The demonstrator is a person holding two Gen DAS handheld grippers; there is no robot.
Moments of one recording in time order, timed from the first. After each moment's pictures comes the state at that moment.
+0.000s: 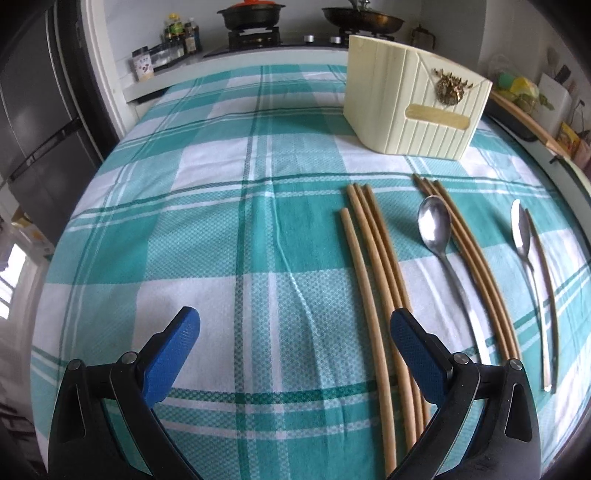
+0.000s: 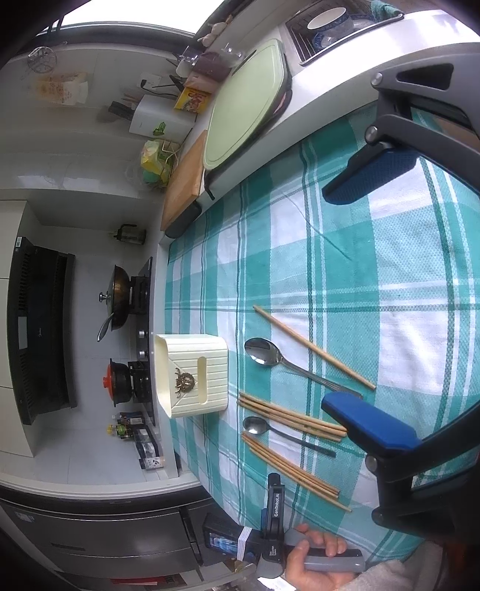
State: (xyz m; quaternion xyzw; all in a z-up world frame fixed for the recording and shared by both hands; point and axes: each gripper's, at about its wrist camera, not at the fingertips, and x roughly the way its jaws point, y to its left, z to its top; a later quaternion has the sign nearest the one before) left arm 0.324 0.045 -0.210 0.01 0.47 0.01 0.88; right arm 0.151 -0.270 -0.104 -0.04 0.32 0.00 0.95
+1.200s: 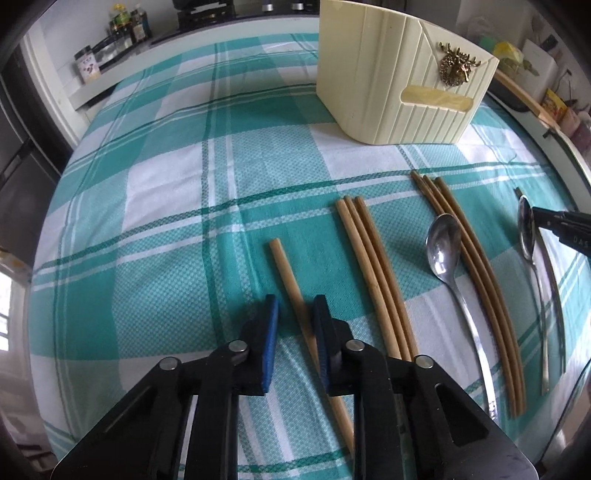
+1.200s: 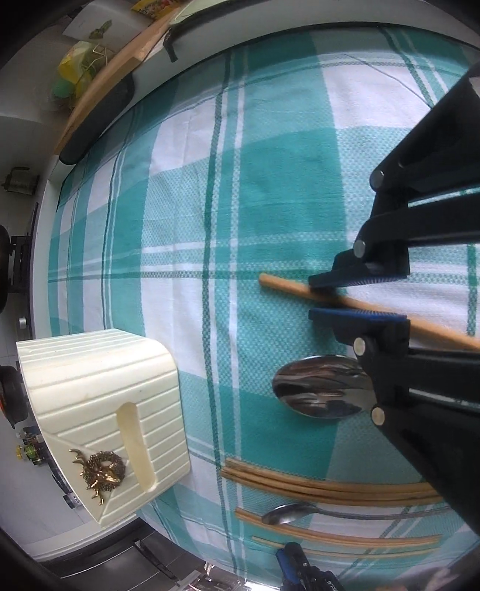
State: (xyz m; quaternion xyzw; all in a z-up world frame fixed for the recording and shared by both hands) left arm 0.385 0.043 -0.212 0.03 0.52 -0.06 0.85; right arm 0.411 -0.239 -0.208 -0.04 0.53 0.05 0.85
